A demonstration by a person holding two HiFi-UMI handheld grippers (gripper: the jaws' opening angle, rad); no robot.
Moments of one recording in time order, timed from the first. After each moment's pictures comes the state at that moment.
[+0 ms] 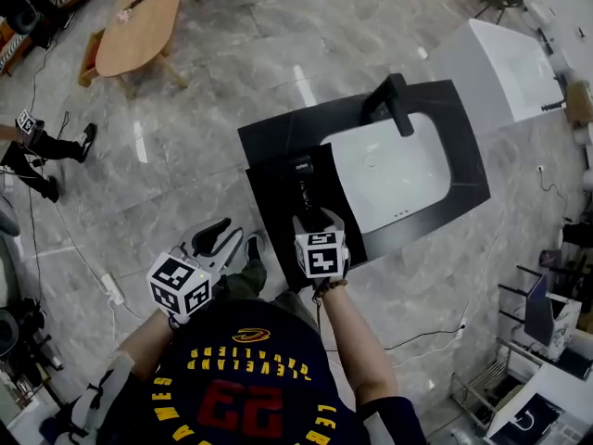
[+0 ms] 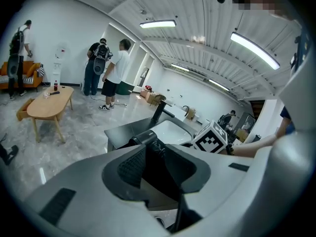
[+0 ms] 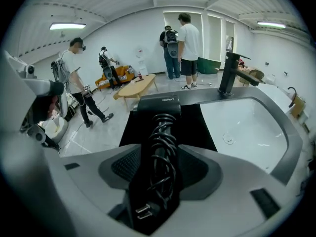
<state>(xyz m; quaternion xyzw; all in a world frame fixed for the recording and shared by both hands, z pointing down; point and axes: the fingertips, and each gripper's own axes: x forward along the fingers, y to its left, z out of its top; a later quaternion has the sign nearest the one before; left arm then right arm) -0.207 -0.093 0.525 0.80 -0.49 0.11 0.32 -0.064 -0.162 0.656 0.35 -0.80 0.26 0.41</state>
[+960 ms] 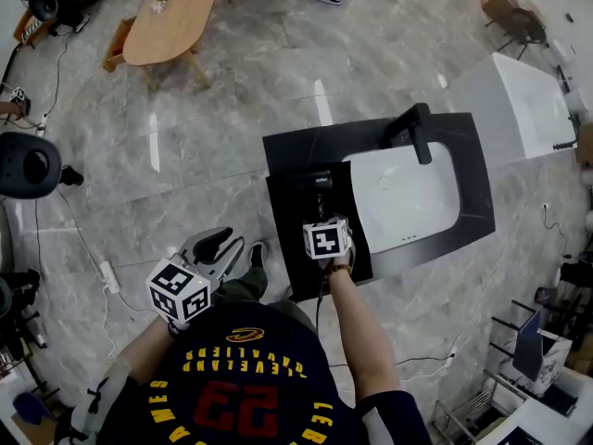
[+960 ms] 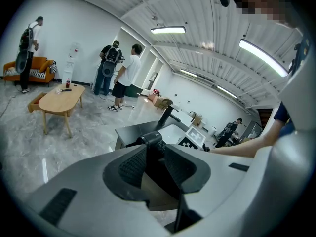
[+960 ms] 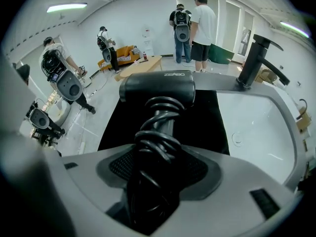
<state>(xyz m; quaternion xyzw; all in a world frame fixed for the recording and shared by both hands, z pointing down) -0.237 -0.071 0.519 0.77 -0.53 0.08 0.34 -0.090 -0.182 0.712 0.29 -0.78 0.26 0.49</state>
